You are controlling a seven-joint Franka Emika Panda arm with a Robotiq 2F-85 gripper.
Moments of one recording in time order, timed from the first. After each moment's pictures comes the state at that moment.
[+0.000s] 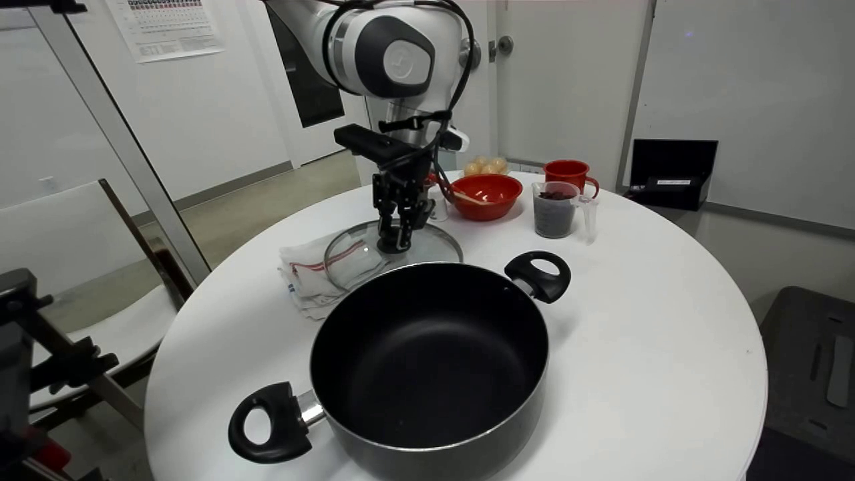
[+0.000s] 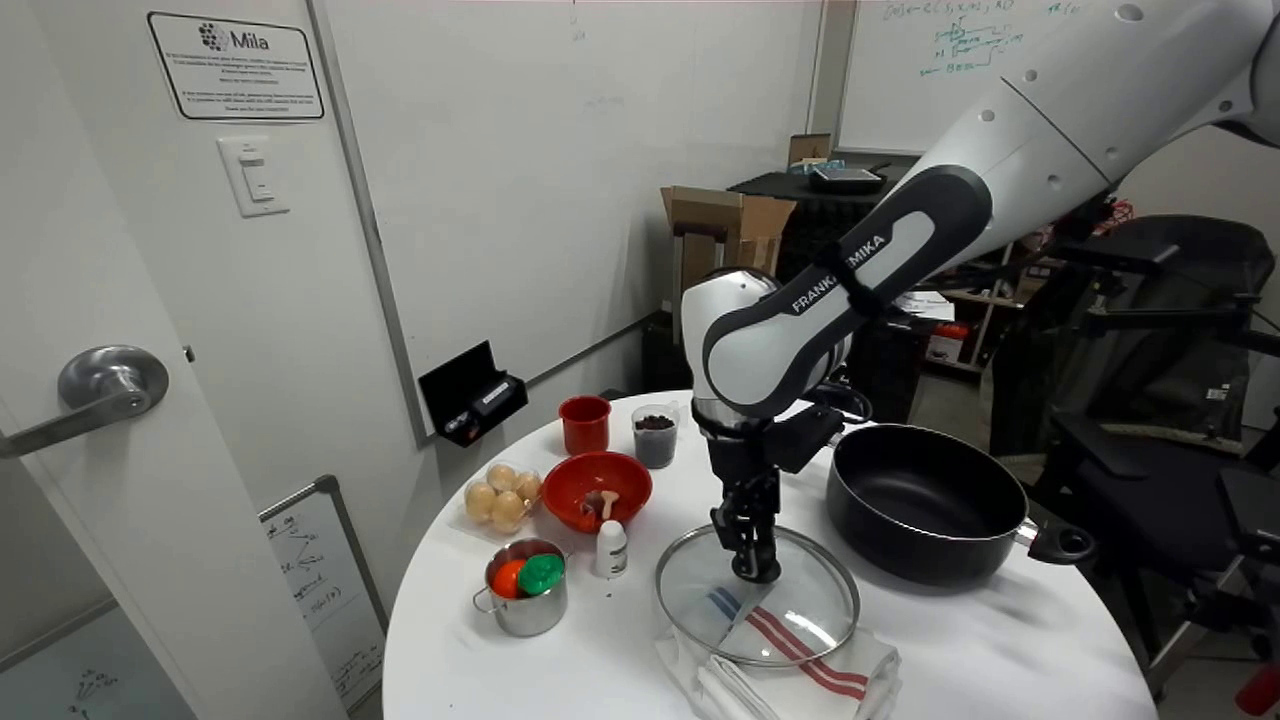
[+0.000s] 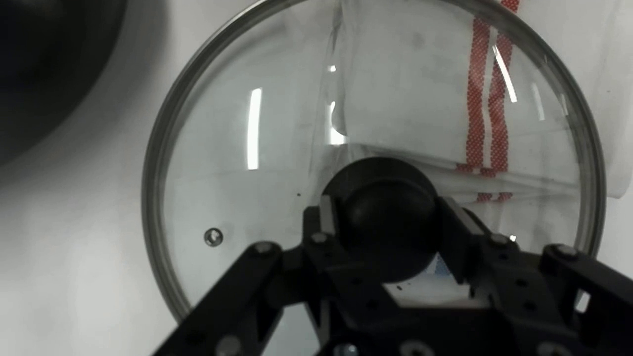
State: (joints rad) arm -0.02 1.12 0.08 -1.34 0.05 2.15 0.00
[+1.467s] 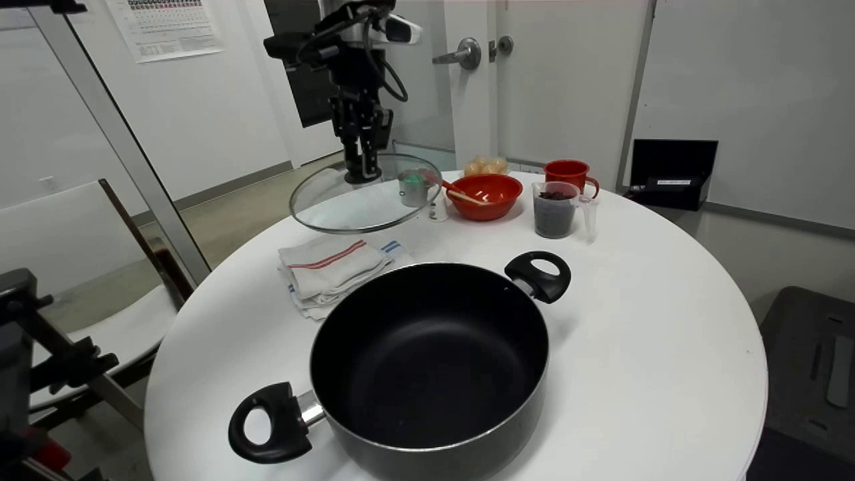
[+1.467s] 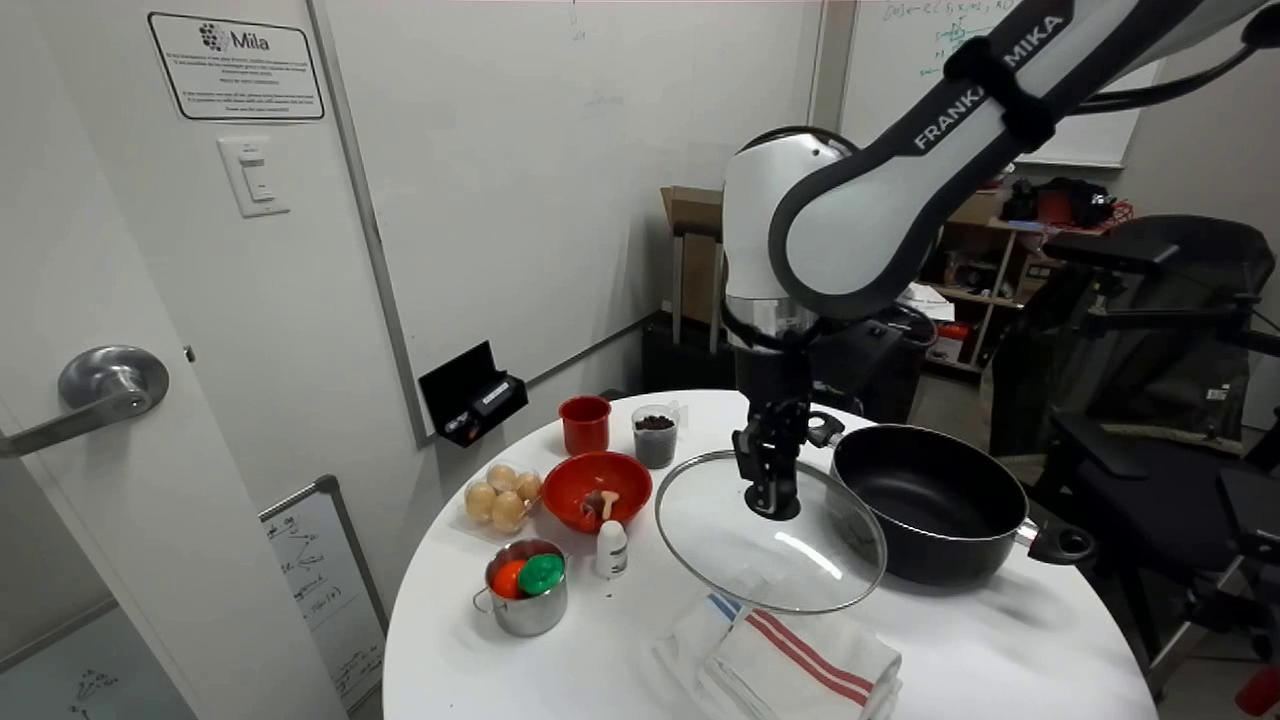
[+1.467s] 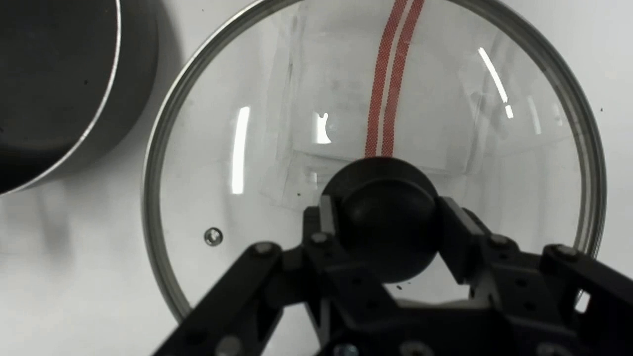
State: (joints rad) arm 0.04 0.68 0.07 -1.80 0.05 2.33 0.08
